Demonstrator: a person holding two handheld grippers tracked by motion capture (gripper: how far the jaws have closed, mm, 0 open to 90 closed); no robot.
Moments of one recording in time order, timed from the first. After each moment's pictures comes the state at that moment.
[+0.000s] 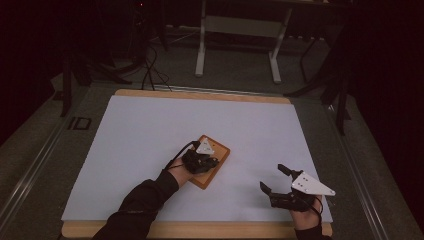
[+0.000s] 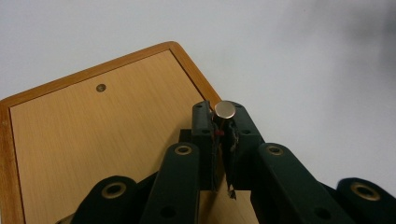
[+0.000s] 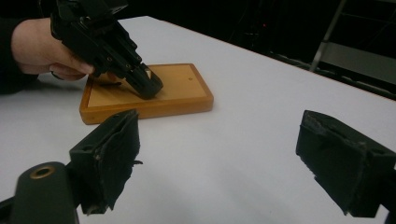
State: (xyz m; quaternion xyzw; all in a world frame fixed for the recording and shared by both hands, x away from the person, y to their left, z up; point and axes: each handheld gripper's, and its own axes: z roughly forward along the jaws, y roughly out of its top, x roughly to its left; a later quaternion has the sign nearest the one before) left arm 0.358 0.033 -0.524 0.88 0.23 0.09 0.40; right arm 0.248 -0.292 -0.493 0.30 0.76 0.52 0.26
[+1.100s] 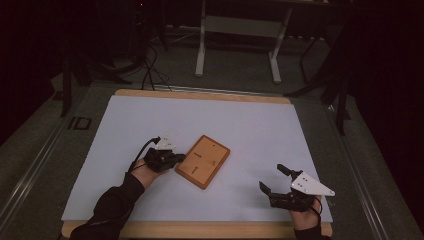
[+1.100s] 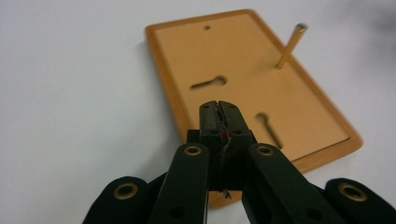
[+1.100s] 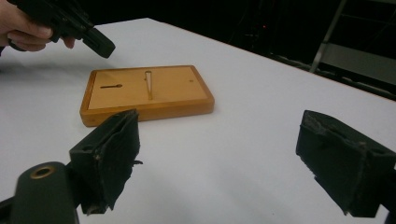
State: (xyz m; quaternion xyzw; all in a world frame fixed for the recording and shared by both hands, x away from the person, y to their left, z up) left arm 0.340 0.140 -0.509 0.85 0.32 0.12 0.41; right arm 0.248 -0.290 -0.493 0.30 0.76 0.52 0.26
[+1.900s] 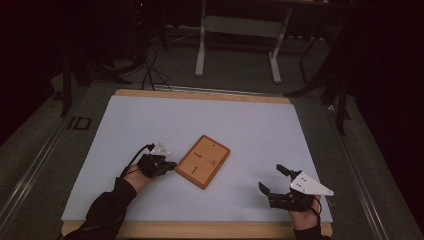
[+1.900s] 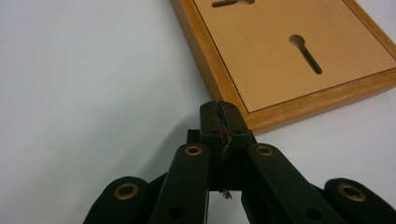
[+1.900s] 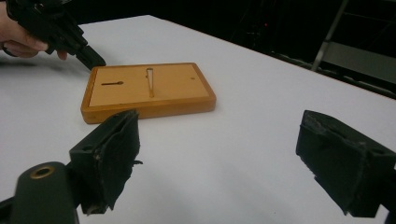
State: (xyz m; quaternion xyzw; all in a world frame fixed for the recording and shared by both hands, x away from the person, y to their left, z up) left arm 0.336 0.154 -0.532 0.87 0.33 0.09 0.35; right arm 0.248 -0.288 -0.494 0.30 0.76 0.52 0.26
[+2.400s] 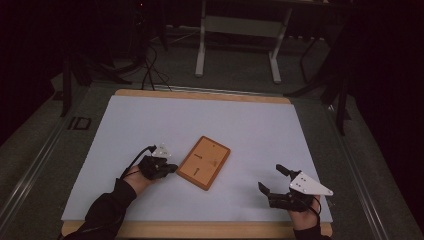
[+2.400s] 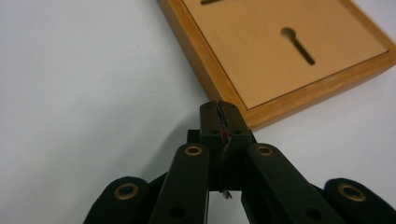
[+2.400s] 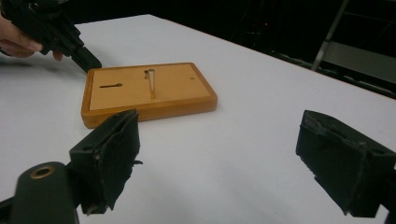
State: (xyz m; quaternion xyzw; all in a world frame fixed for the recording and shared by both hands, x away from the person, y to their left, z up) left arm 0.332 0.150 -0.532 0.88 0.31 0.09 0.35; right arm 0.248 -0.288 -0.494 0.30 0.76 0.52 0.26
